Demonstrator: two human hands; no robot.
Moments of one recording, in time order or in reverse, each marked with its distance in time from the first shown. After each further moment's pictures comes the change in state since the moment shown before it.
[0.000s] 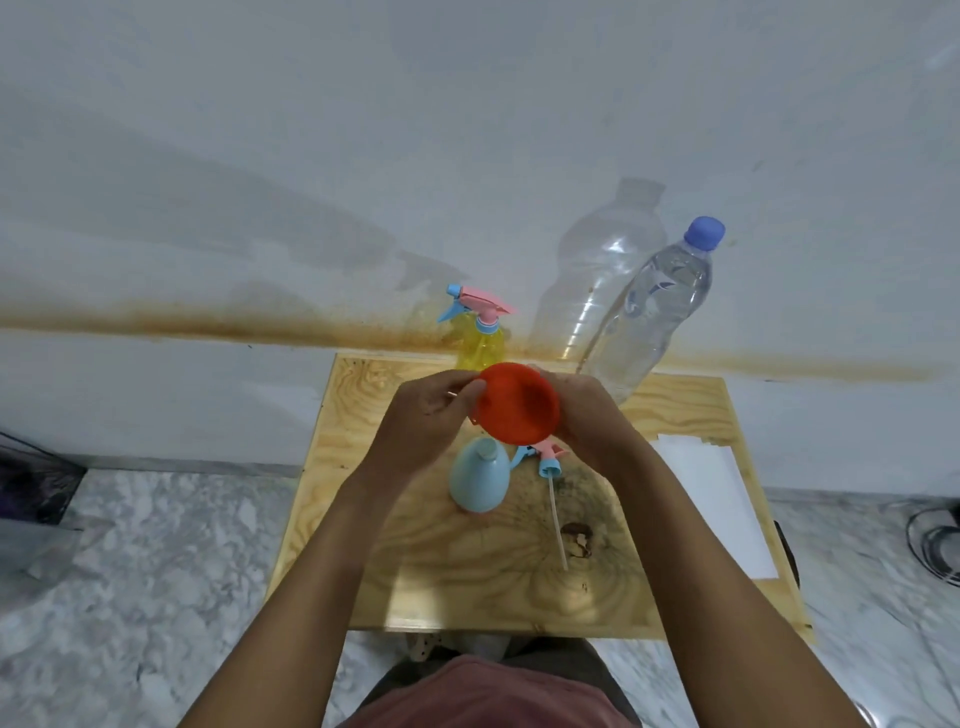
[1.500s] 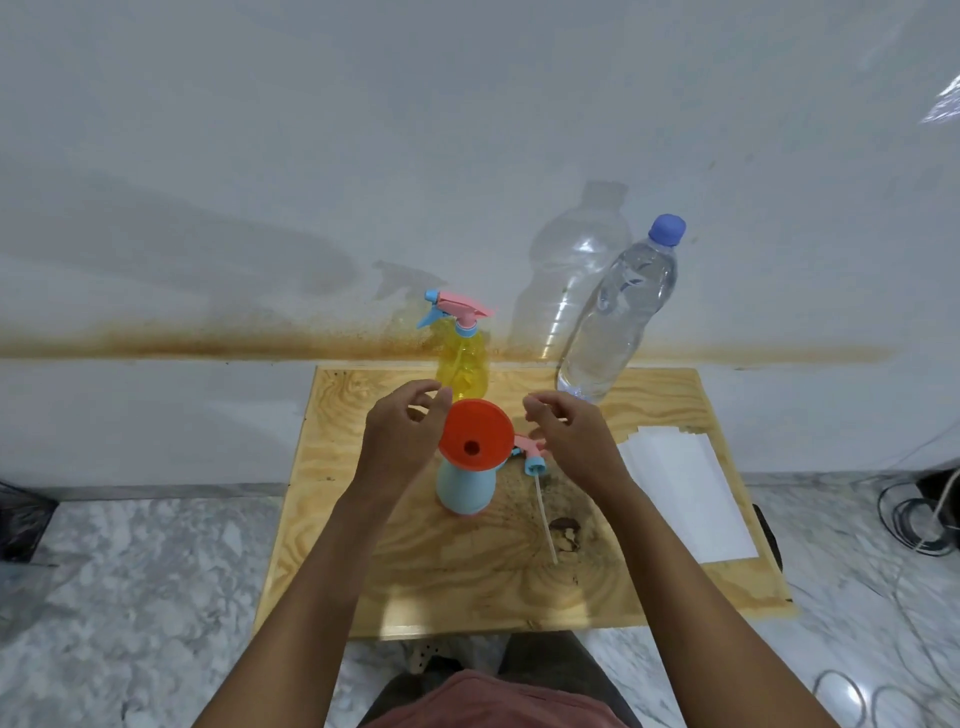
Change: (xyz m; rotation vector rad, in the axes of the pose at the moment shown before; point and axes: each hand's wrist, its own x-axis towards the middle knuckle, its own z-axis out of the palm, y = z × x) left_hand -0.005 -0.006 0.007 0.167 0.168 -0.183; right_hand -0.018 0.041 -0.003 -0.266 0.265 -0.127
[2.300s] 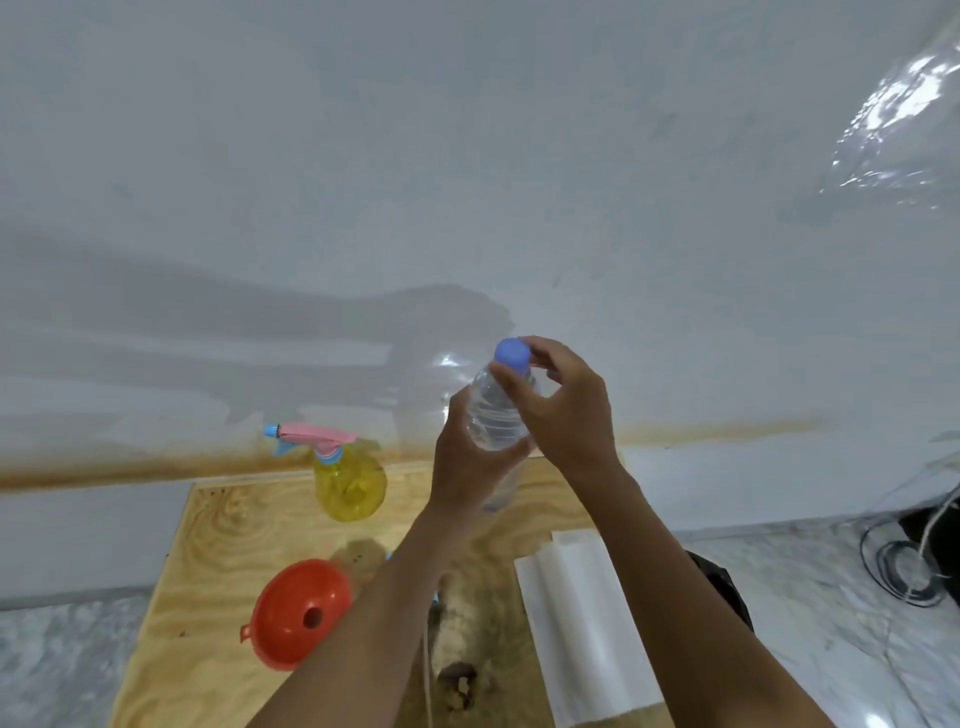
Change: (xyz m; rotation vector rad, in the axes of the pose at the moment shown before) left_hand 0.089 0.109 0.221 -0.173 -0.118 0.154; right_hand 0.135 -0.034 -0.157 -0.078 0.331 -0.351
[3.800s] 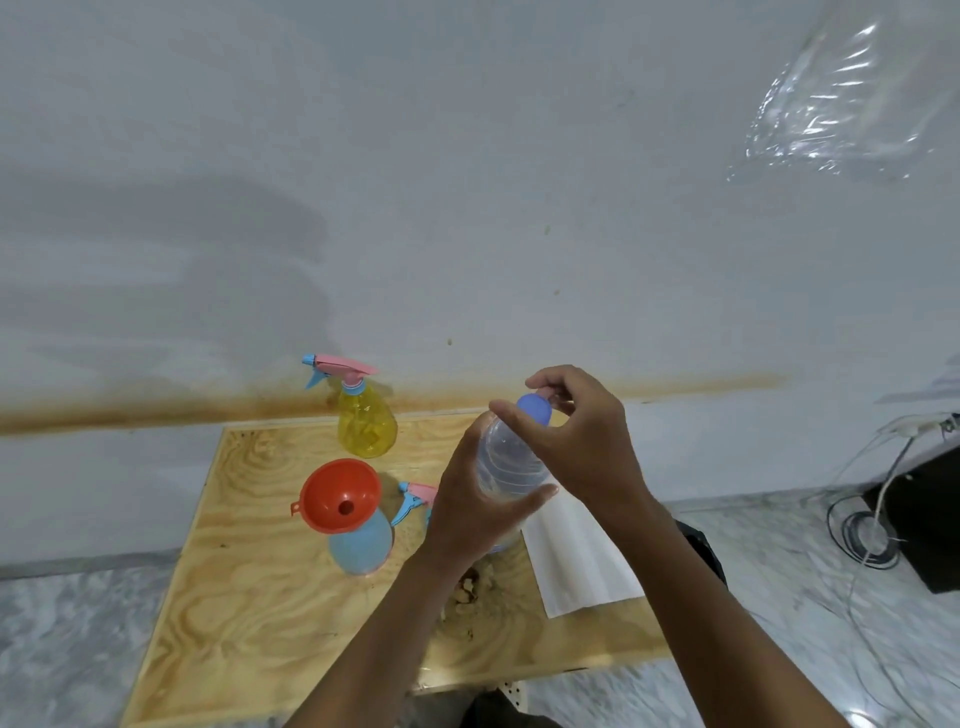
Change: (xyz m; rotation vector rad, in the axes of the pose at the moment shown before) left_hand -0.154 0.018 -0.037 -0.006 -0.128 0.155; right_hand -0.133 -0.051 -0.051 0.005 -0.013 -0.076
